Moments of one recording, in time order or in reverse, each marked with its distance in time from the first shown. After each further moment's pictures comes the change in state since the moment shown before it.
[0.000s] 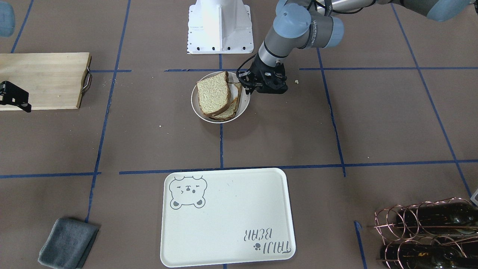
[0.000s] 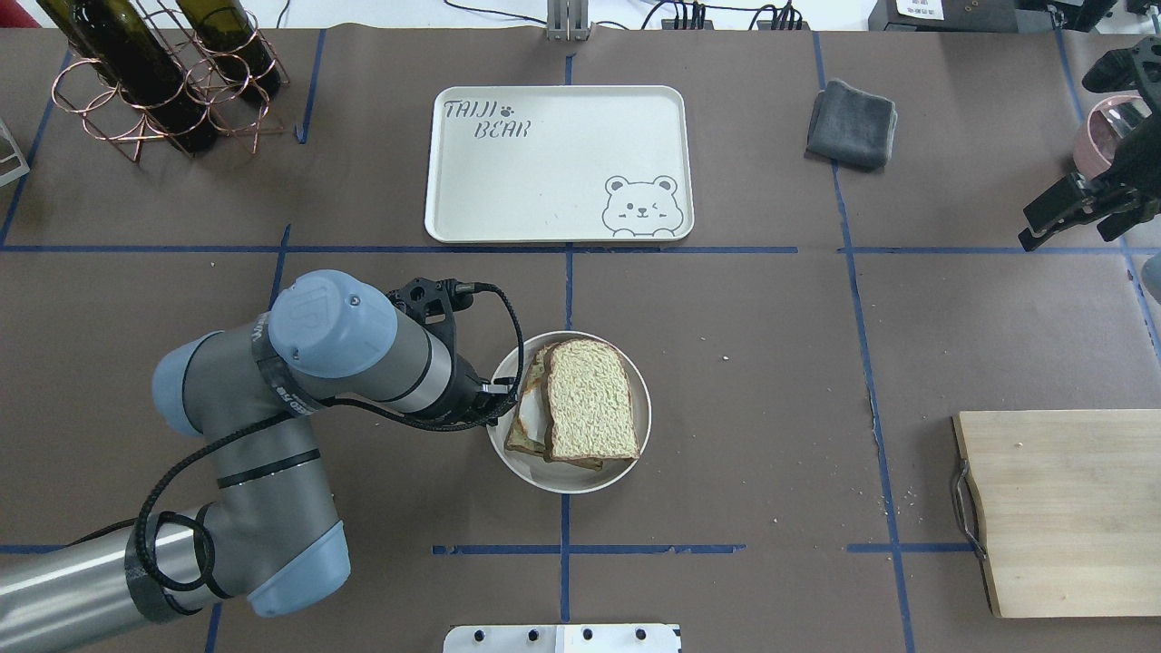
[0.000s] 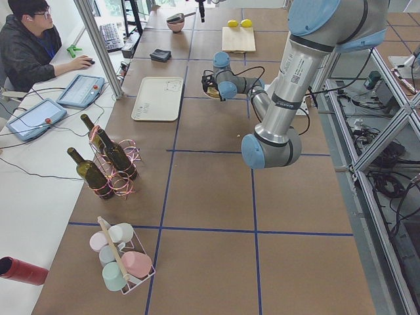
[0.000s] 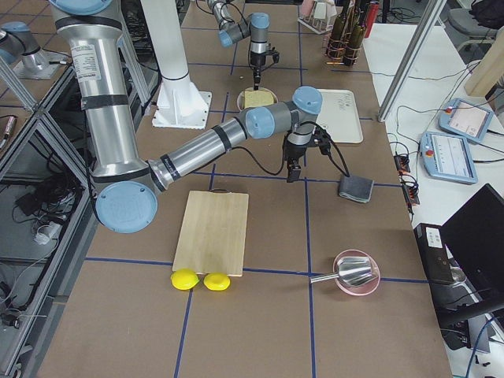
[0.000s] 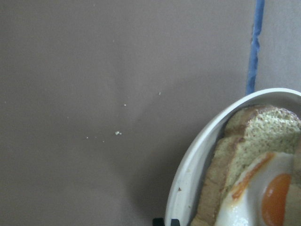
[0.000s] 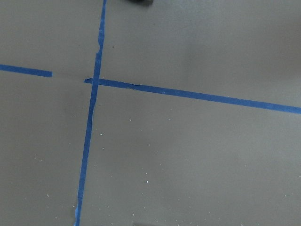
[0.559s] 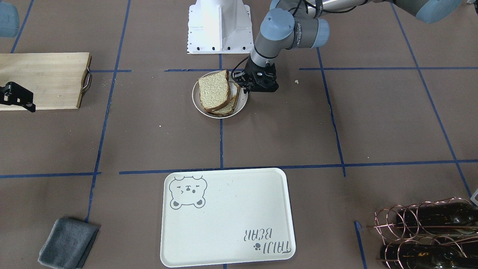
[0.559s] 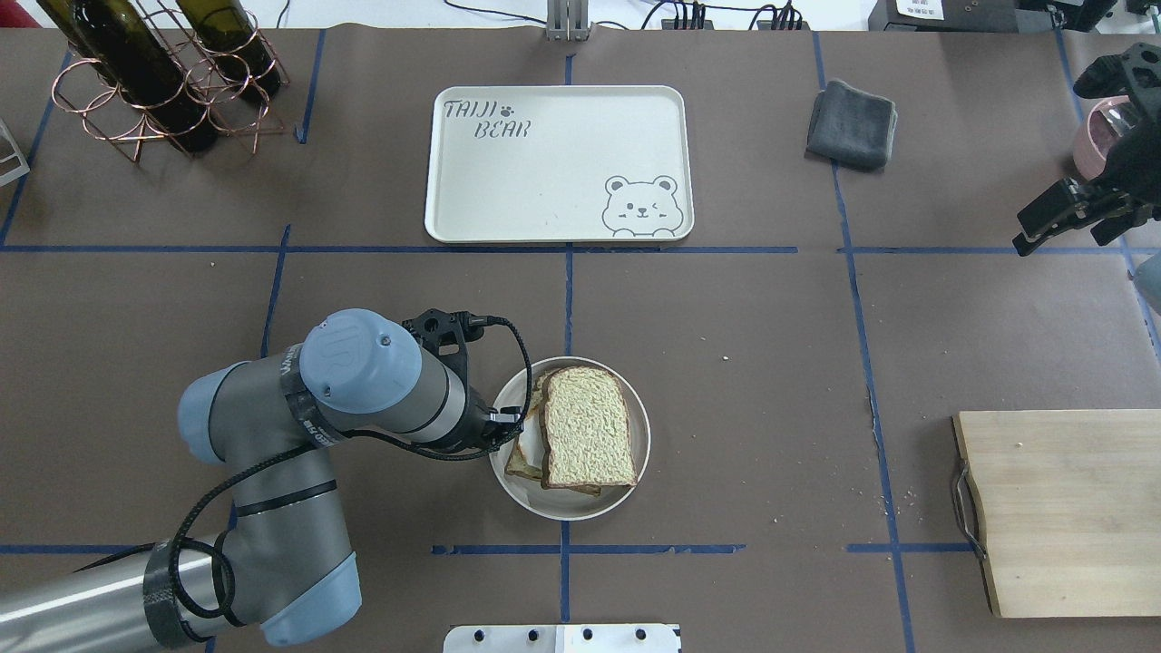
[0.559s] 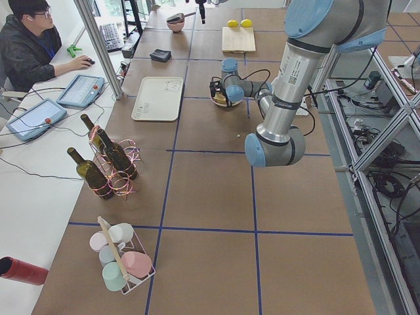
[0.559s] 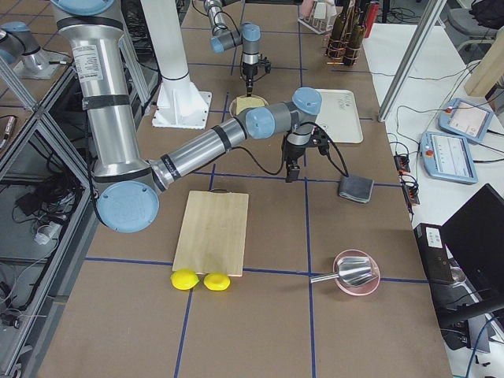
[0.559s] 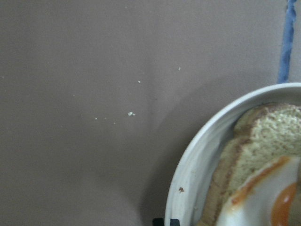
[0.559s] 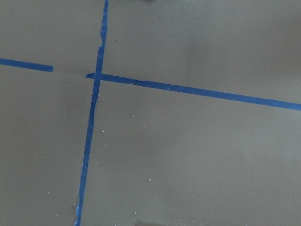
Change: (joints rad) left arm 0.106 -0.003 0.033 0.024 0.119 0.007; right arm -0.017 0.002 -0.004 -0.002 -0.002 0.001
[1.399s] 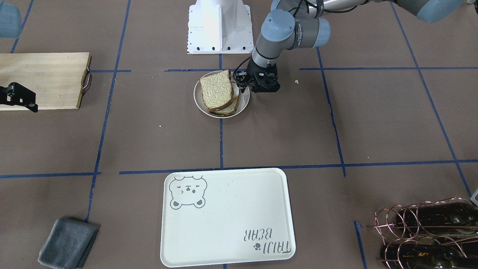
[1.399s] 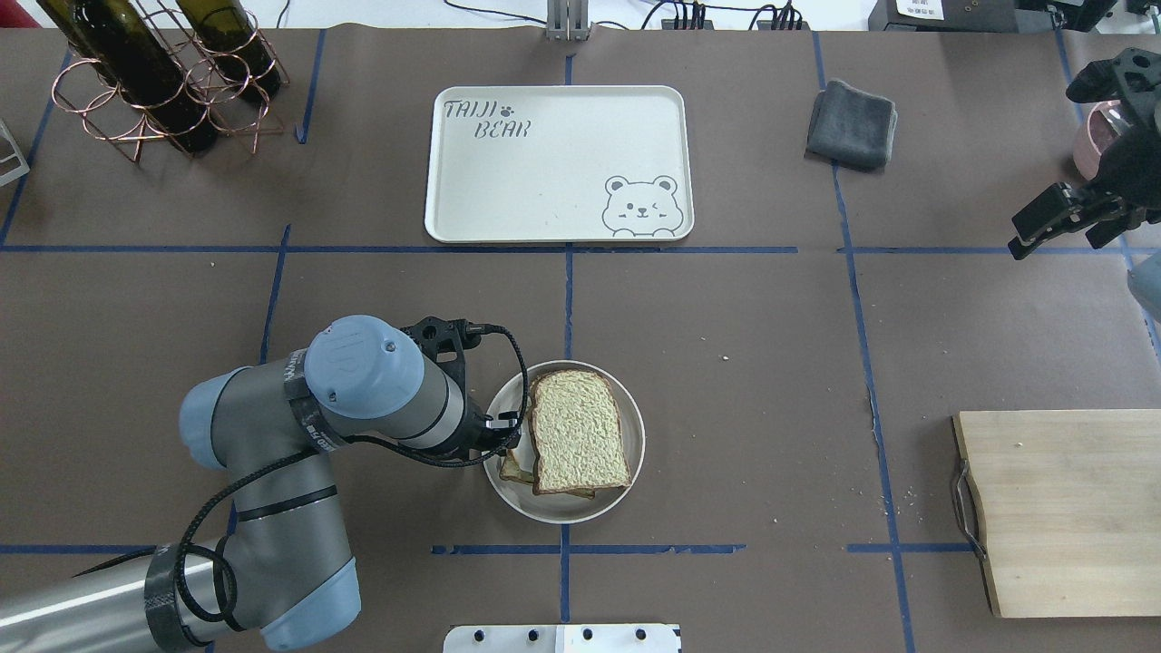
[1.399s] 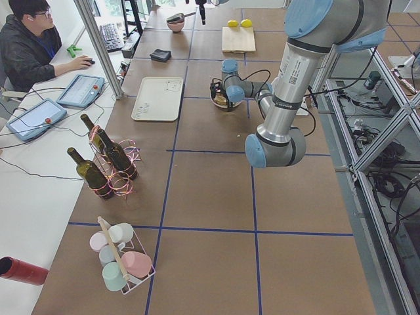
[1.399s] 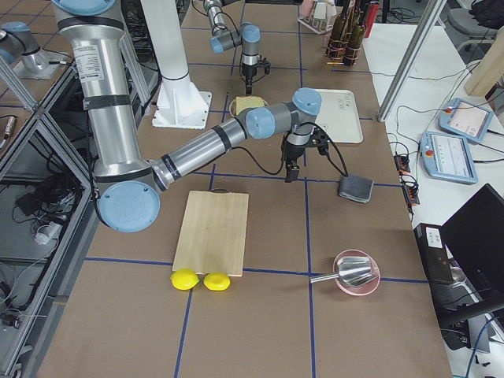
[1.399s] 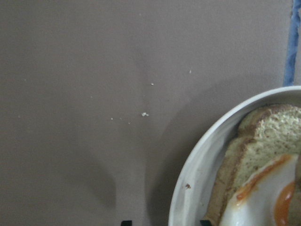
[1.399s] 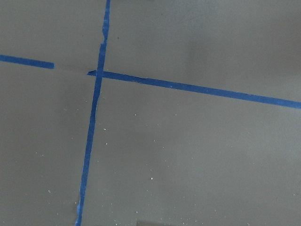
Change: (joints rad) left arm 0.015 0.002 0.016 0.024 0.000 0.004; right arm -0.010 0.002 -0.003 -0.001 0.000 0.000
